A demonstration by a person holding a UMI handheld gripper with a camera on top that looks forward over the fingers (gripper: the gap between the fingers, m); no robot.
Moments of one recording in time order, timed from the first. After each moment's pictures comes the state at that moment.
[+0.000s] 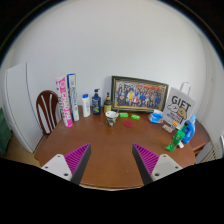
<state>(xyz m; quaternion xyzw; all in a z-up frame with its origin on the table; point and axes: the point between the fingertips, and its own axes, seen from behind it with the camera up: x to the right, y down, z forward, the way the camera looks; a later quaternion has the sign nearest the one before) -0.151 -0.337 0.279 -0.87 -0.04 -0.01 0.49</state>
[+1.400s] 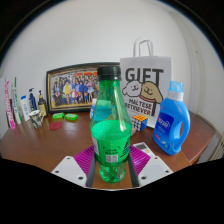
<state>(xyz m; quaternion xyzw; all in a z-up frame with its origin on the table) 0.296 -0.108 0.066 -0.83 0.04 -0.02 0.56</state>
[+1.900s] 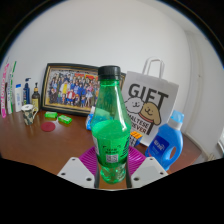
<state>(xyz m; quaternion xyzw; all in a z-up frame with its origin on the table) 0.282 -0.081 0.114 -0.81 0.00 -0.14 0.57</state>
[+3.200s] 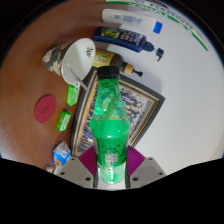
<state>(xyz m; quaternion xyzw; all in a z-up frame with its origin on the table) -0.006 0.149 0.218 -0.48 -0.56 -0.62 0.26</state>
